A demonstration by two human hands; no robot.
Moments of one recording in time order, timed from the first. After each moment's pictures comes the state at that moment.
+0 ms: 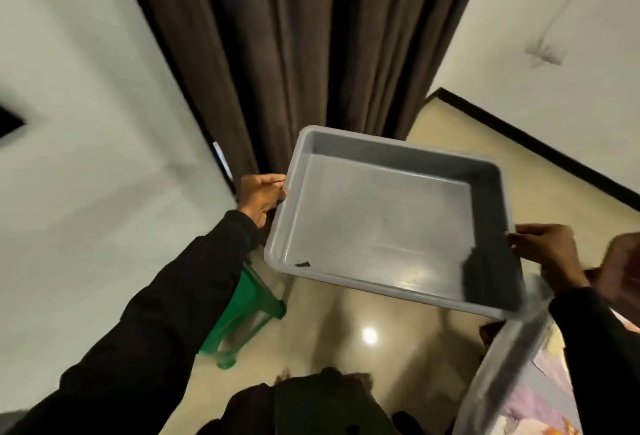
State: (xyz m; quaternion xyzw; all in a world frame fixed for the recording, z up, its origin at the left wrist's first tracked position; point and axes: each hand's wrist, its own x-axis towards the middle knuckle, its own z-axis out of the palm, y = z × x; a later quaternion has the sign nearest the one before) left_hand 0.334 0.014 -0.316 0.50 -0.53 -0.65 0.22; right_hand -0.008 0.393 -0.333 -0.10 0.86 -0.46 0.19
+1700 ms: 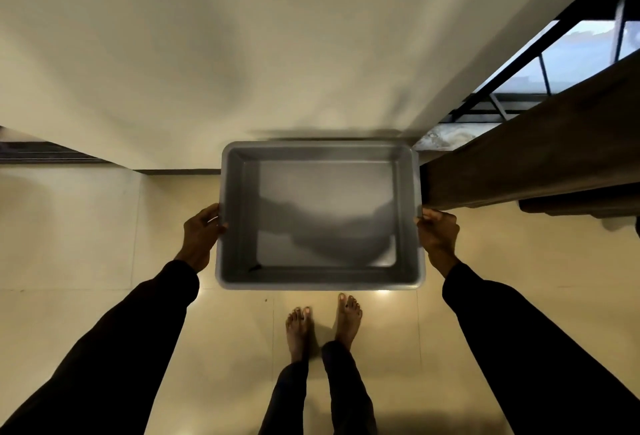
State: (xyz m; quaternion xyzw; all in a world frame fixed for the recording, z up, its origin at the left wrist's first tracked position) left_hand 0.785 -0.054 -0.748 0.77 -0.19 -0.52 0.32; right_hand 0.324 -0.113 -0.778 -0.39 0.83 -0.18 0.35
